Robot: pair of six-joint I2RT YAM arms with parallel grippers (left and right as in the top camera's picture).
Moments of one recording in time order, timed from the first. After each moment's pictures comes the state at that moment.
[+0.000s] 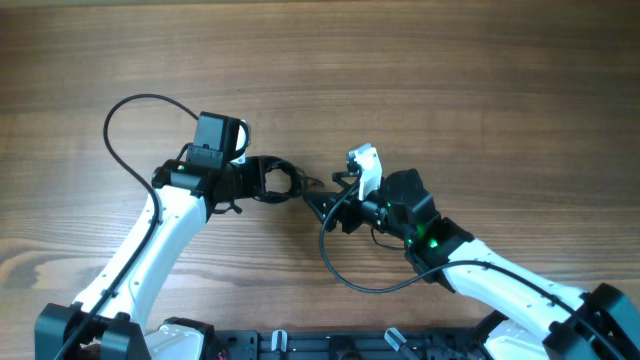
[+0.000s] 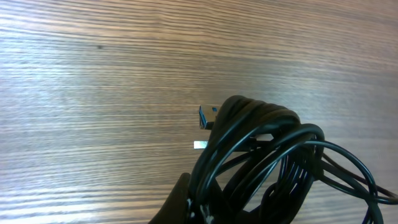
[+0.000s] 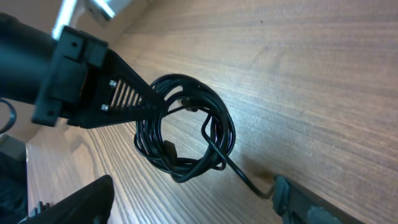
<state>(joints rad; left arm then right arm) -0.24 1.40 0.89 -0.64 0.13 -0.32 0.67 1.37 0.48 0.47 -0.31 0.45</state>
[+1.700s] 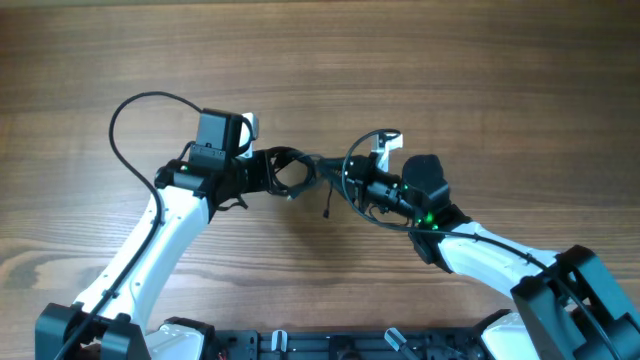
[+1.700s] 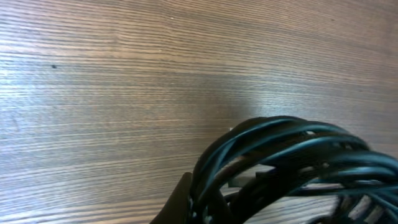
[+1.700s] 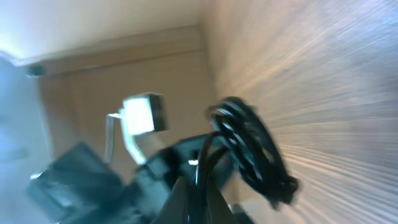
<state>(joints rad) -0.26 1.40 0.90 -0.56 0.20 -0.37 0.53 1.53 0.48 0.89 -0.54 1.64</state>
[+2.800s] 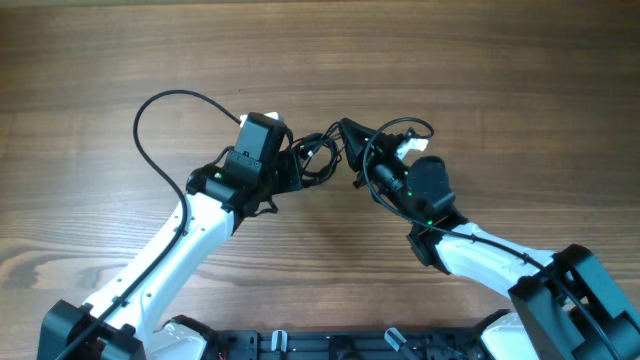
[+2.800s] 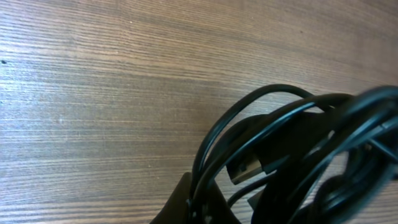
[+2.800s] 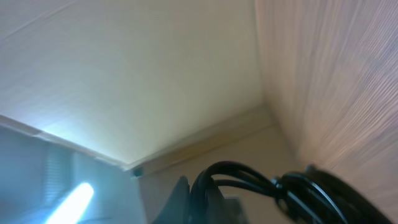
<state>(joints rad) -0.45 1.39 0.92 -0.53 0.05 -0.58 0.55 1.53 0.48 1.02 -0.07 1.99</state>
